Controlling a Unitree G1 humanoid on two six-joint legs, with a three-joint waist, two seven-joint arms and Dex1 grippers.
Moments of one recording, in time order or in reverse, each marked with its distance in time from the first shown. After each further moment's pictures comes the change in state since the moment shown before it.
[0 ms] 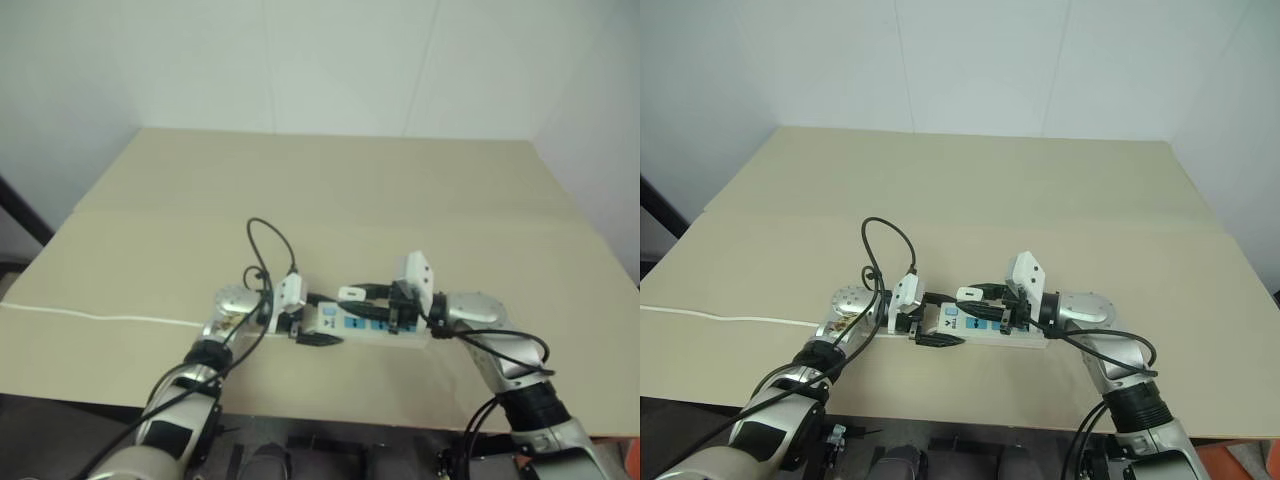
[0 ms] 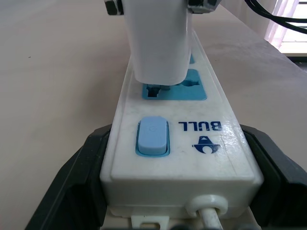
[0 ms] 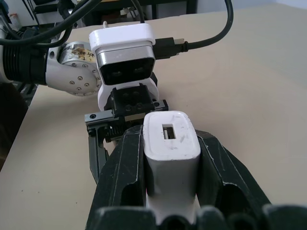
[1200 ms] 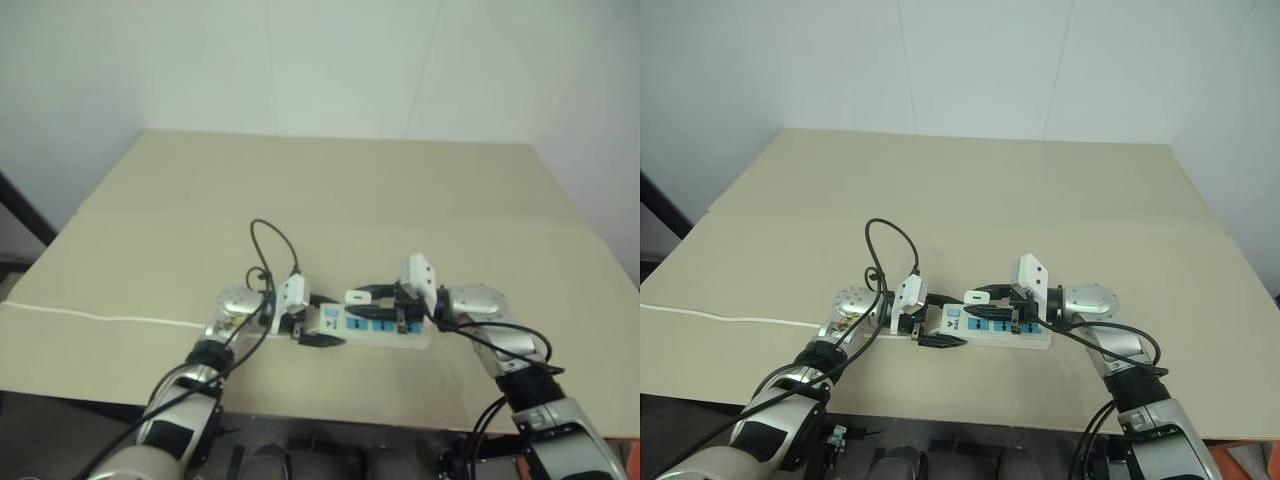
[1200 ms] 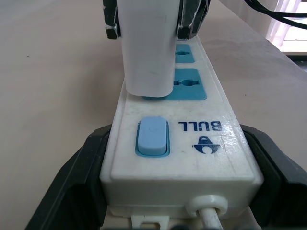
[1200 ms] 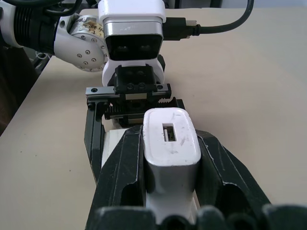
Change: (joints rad) left arm -0.001 -0.002 -0.022 0.001 0.001 0.009 0.022; right arm -0.085 -0.040 0.051 0.253 -0.032 -0.210 0.144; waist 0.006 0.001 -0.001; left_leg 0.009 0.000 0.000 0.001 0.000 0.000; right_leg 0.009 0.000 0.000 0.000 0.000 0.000
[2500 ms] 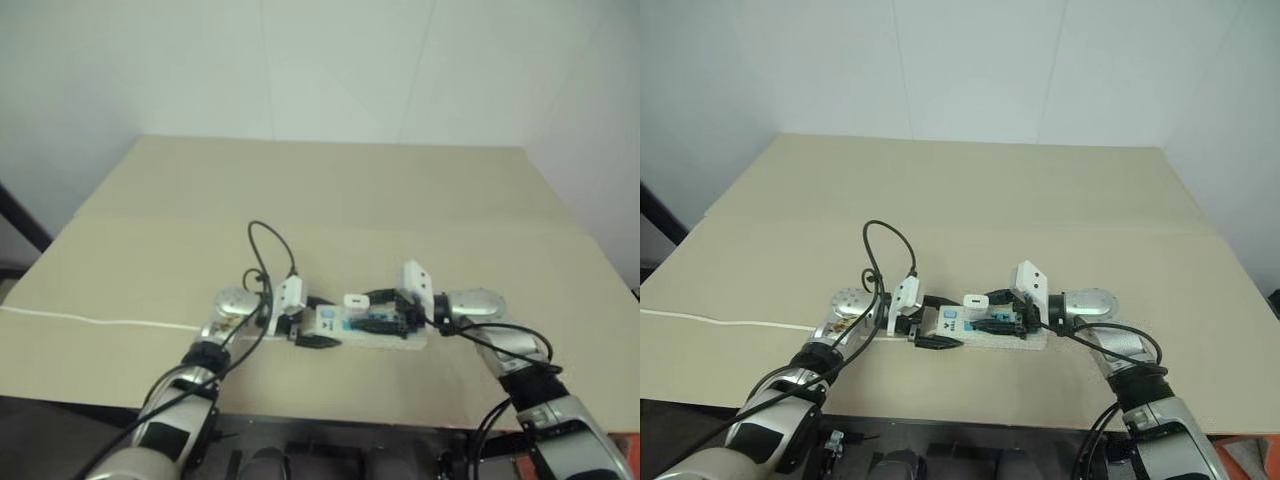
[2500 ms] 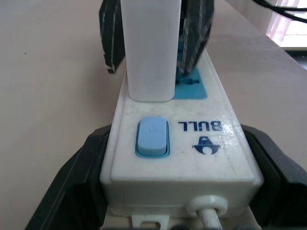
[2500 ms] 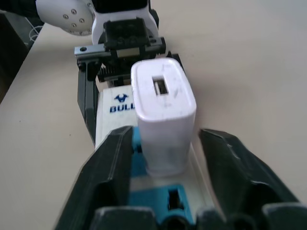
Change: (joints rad) left arm 0.011 0.024 -0.013 -0.013 -0.003 0.009 0.005; right arm 0.008 -0.031 0.039 0.016 -0.045 0.095 0.001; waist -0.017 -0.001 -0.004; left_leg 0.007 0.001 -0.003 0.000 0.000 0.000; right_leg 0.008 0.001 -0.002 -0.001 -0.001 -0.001
